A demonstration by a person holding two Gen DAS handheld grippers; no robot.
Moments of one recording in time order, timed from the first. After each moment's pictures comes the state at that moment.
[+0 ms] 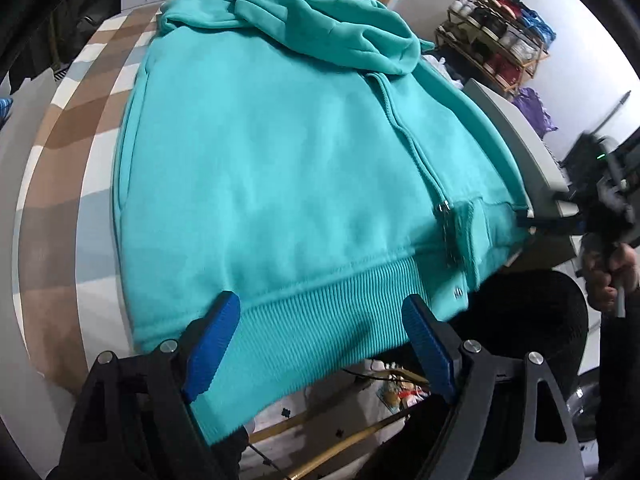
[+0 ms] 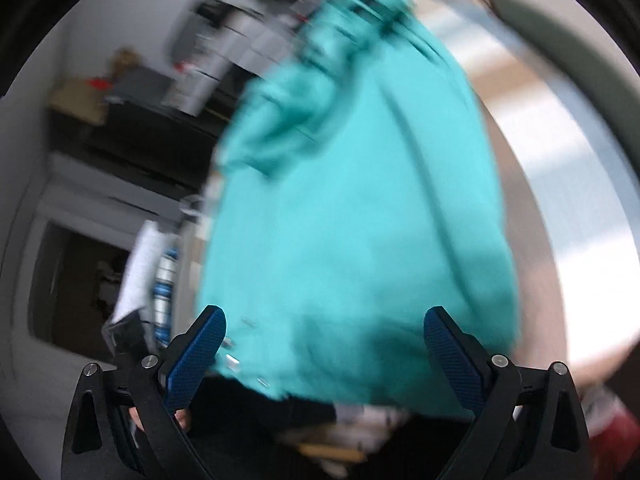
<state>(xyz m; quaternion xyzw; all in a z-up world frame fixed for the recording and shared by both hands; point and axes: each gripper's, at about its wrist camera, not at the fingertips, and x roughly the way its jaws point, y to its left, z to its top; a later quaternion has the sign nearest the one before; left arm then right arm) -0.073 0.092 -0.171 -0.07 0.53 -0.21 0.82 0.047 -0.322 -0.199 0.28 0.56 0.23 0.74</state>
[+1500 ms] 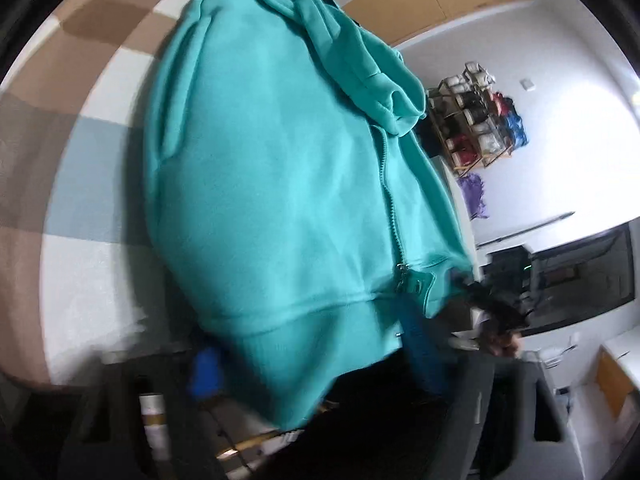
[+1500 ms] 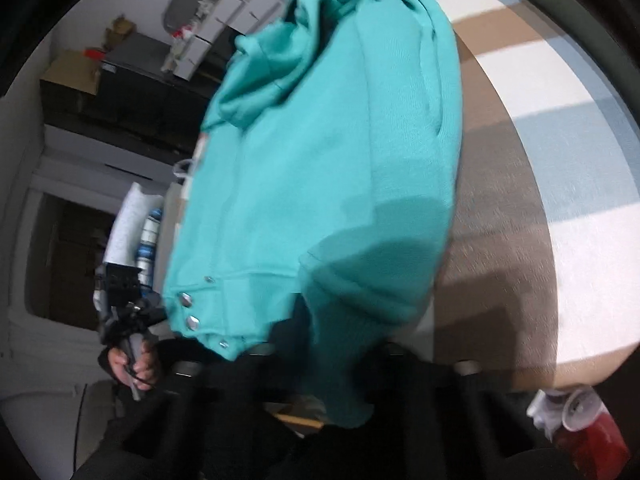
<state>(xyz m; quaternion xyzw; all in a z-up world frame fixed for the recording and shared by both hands) -0.039 0.155 -0.189 -0.29 0.54 -0.26 0.75 0.045 -0.336 -0.201 0.26 0.52 0.29 0.76</state>
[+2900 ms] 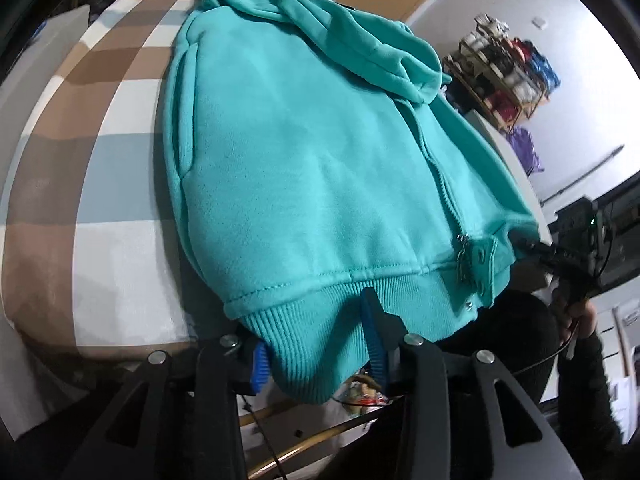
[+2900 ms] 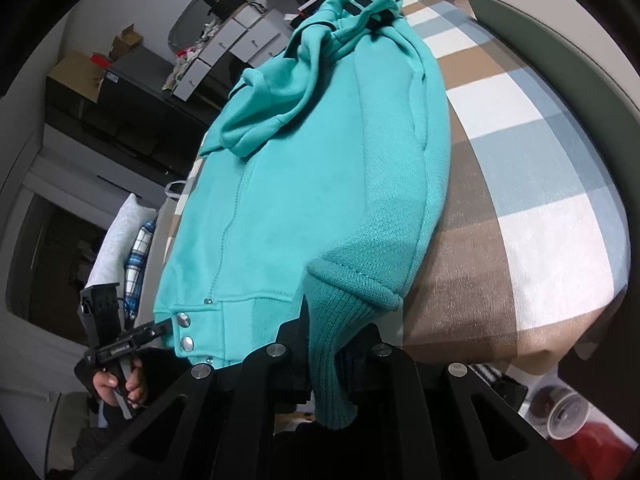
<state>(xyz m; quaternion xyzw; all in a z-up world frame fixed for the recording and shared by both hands) -0.066 0.138 -0.179 -0.17 0.53 -0.23 0.80 0.024 -0.344 -0.200 0.23 0.50 0.25 0.80</state>
